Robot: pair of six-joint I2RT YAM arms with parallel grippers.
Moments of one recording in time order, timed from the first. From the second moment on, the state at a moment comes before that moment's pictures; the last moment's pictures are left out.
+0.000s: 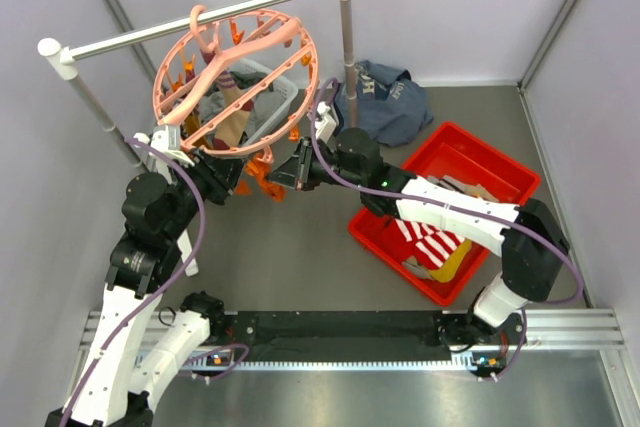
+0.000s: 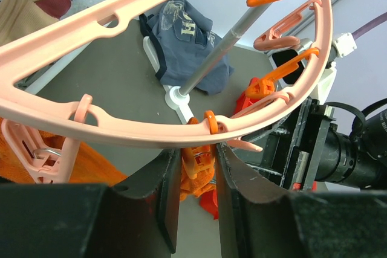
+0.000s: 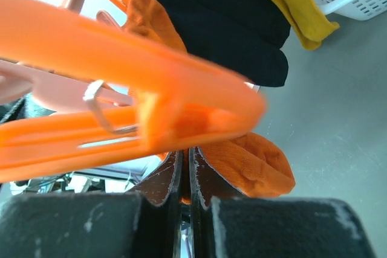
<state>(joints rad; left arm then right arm) -0.27 0.65 0.97 -0.40 0.12 -0.58 0.94 1.60 1.24 0.24 -0.29 0.88</state>
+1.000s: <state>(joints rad) -0.27 0.65 0.96 -0.39 0.13 -0.58 0.95 1.61 1.28 0.22 -0.31 0.88</state>
